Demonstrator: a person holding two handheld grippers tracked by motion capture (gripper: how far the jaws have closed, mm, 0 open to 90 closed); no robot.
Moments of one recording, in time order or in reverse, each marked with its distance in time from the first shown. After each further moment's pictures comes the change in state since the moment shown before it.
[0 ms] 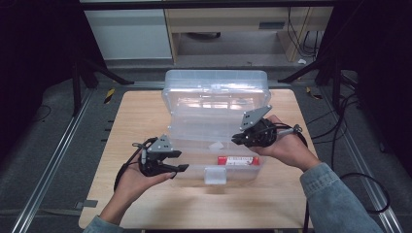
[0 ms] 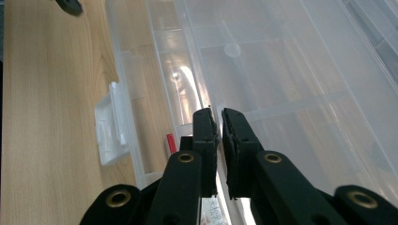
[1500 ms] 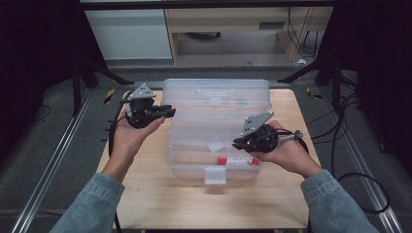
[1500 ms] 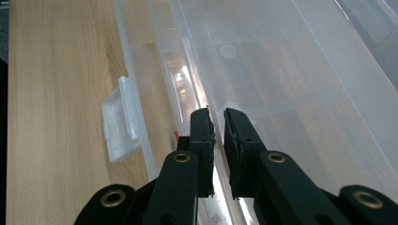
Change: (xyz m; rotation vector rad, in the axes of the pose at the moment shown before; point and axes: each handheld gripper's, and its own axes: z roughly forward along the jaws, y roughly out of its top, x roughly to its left) left arm 0.076 0.071 -0.037 -0.165 0.200 -0.159; right arm 0.011 -0.010 0.002 -0.016 -0.004 0.011
